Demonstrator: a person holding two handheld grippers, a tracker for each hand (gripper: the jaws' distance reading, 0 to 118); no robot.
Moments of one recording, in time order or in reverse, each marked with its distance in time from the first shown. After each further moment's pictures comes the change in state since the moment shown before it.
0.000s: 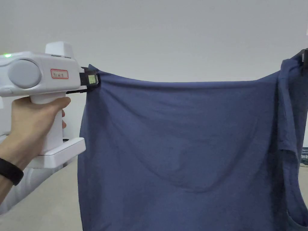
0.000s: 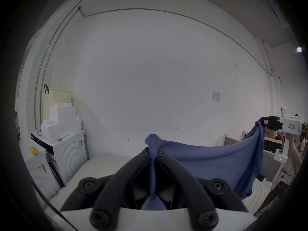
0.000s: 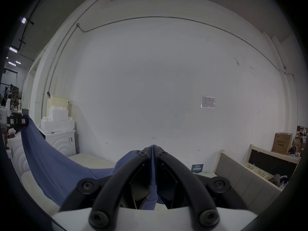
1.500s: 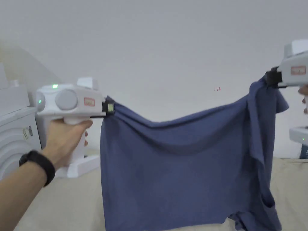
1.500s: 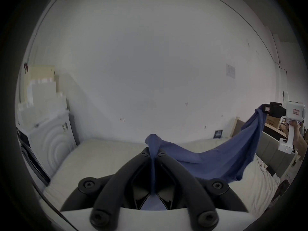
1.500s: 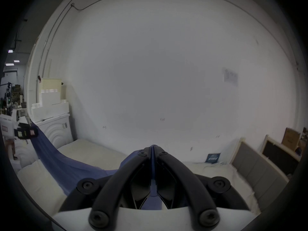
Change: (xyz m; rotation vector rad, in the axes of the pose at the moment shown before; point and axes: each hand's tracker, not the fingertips) left arm -0.050 -0.127 -0.280 -0.248 -0.031 0.033; right arm -0.015 -0.111 -0.272 -0.222 0.101 -0.040
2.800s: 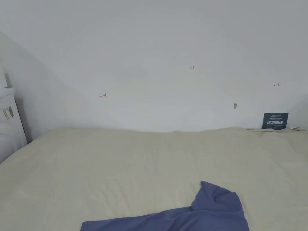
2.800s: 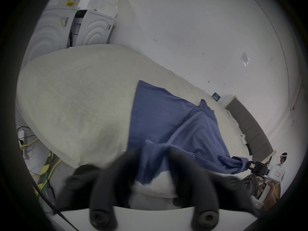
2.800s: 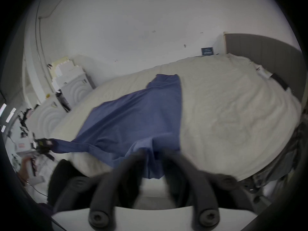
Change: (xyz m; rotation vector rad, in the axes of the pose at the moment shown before) left arm 0.023 -0.443 0.362 -0.322 0.086 0.422; right arm -0.078 -0.463 0.417 -0.463 0.012 -0.314
